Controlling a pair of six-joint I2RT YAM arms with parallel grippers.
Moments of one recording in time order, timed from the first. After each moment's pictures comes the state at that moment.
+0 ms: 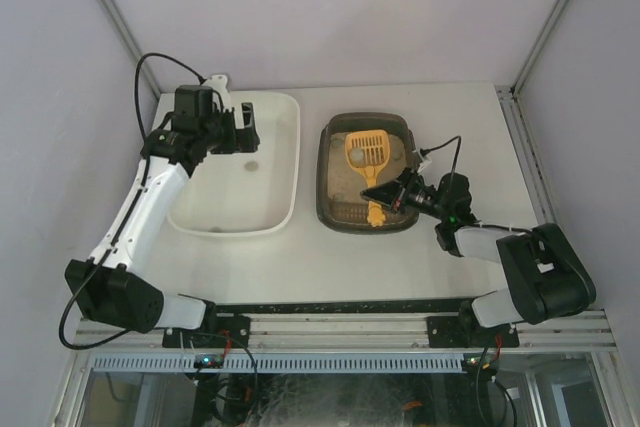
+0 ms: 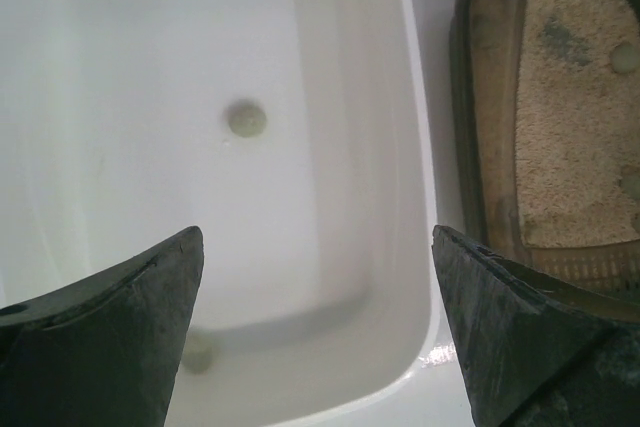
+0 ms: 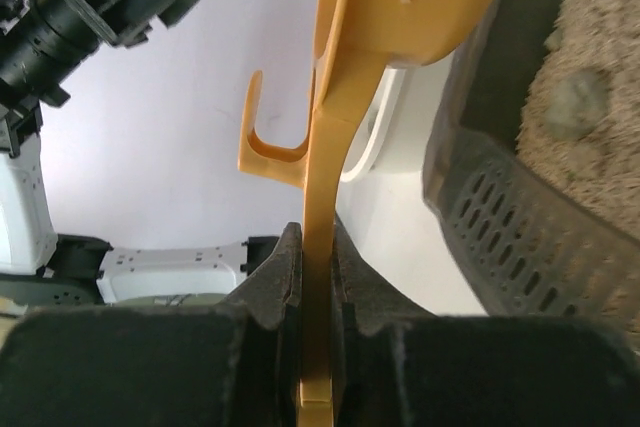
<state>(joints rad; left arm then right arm) -0.23 1.34 1.38 -0.68 0.01 -0.20 0.30 1.42 0.41 0.93 -0.76 1.23</state>
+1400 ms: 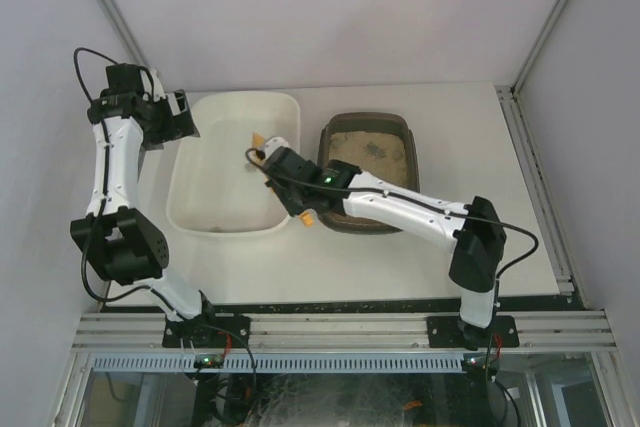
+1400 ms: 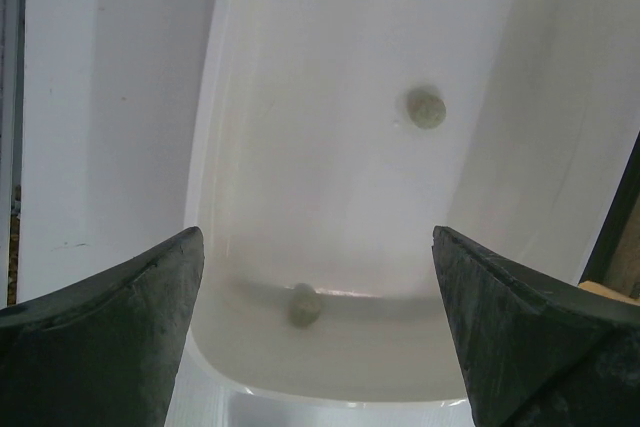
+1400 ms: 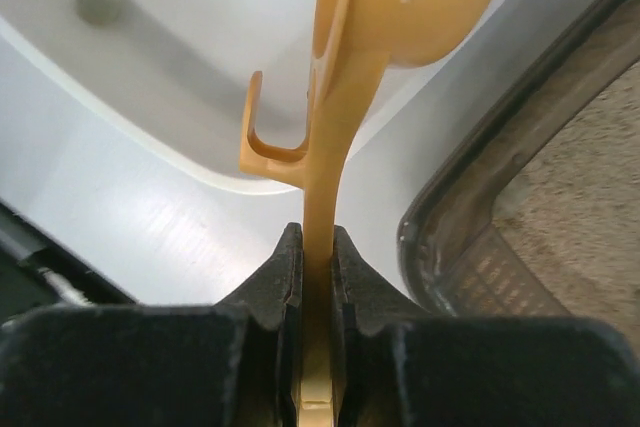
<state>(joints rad) 0.22 1.66 1.73 -0.99 0.14 -0.11 1.06 1.83 1.70 -0.73 0.20 0.30</state>
